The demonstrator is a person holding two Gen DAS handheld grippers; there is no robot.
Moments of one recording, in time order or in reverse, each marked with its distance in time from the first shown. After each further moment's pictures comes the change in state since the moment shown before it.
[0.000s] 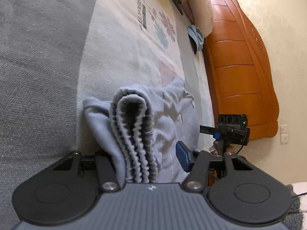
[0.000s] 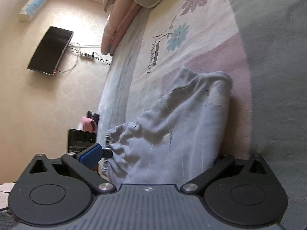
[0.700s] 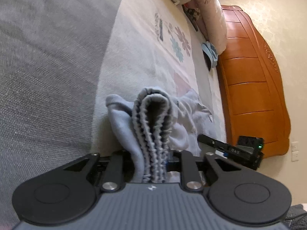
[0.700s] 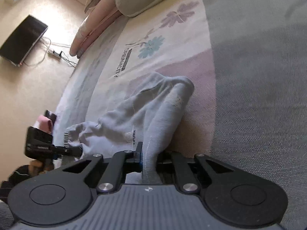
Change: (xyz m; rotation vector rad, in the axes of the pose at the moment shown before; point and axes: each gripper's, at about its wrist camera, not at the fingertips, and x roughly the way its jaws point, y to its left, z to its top) left arm -0.003 -0.024 -0.016 -0.005 -0.118 0.119; right arm -0.013 0.017 -0.024 -0.141 -0.101 -0.311
